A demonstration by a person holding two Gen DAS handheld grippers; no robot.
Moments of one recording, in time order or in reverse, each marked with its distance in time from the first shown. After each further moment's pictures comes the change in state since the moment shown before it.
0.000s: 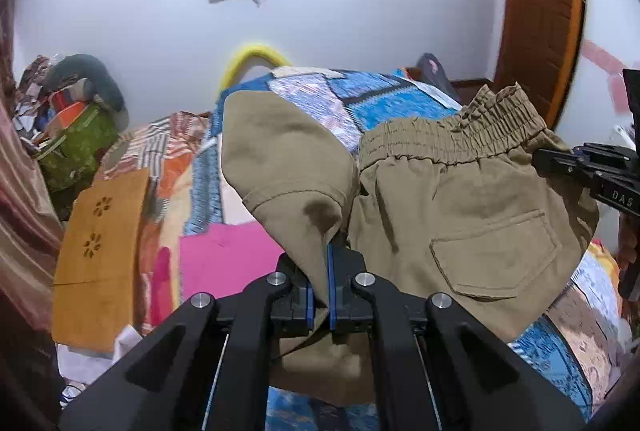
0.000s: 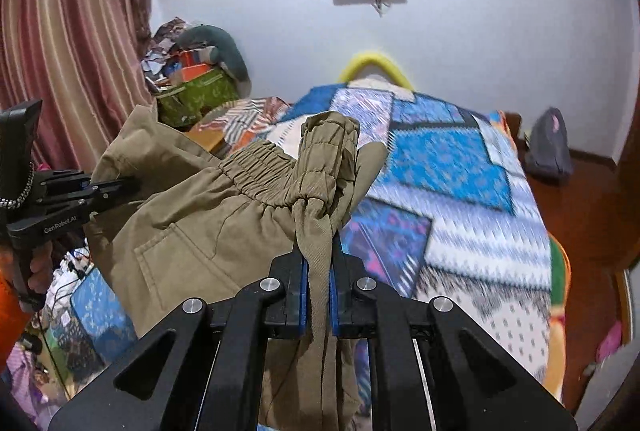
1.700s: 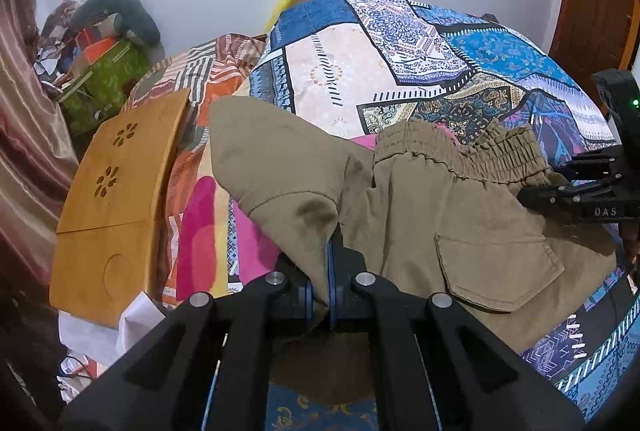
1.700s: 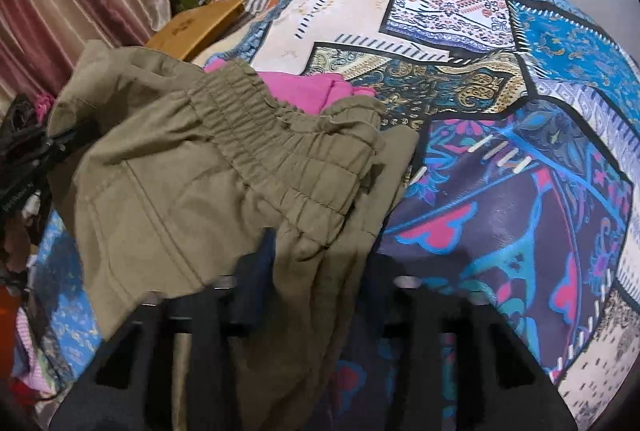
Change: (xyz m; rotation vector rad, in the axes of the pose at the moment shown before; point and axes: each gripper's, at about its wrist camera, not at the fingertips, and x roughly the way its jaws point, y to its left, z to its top) left arm 0.110 0.104 -0.078 -0.076 0.177 0.121; right arm 0.202 0.034 -0.046 0.023 0.446 0.164
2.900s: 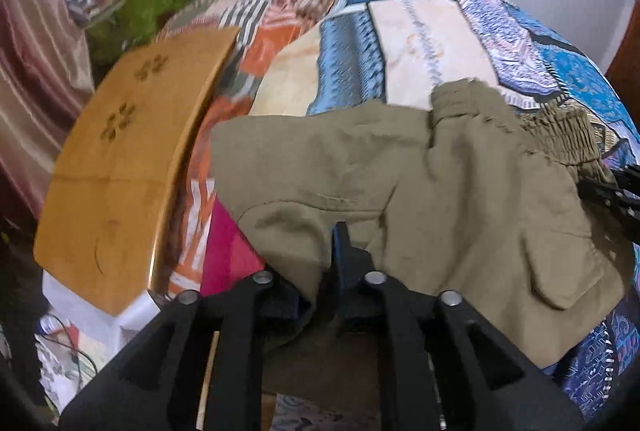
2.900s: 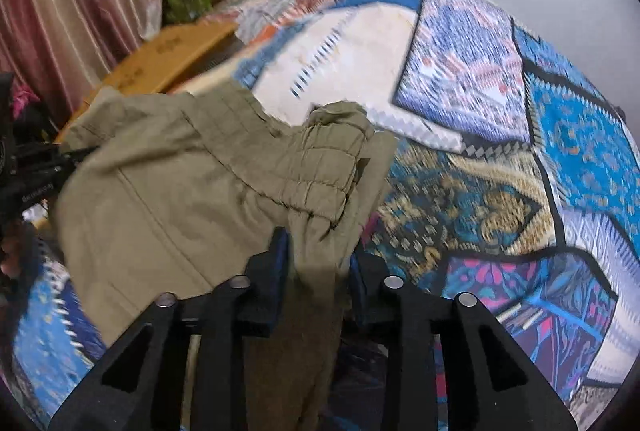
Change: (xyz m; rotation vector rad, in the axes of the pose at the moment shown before) left arm 0.084 0.083 0.005 -0.220 0.142 0.064; right arm 0.036 0.019 0.058 -0.128 -0.049 -0.162
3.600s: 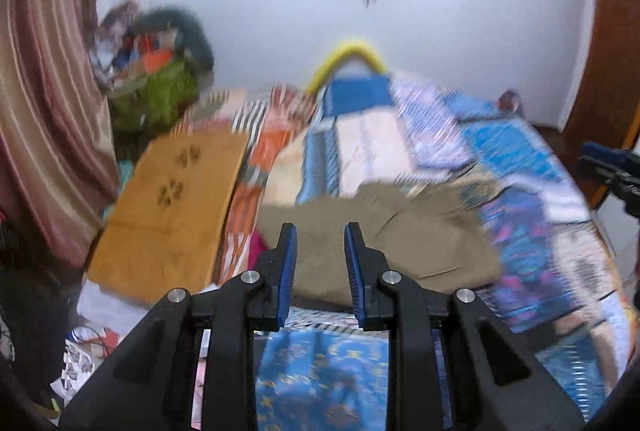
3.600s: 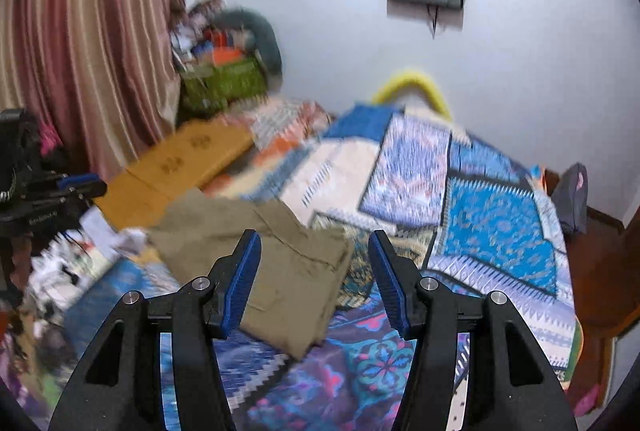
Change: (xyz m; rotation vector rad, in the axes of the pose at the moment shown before) left arm -0.261 -0.029 -0.042 0.037 -0.355 -0.050; right arm -0.244 0.039 -0.027 -0.011 -0.414 -0.022
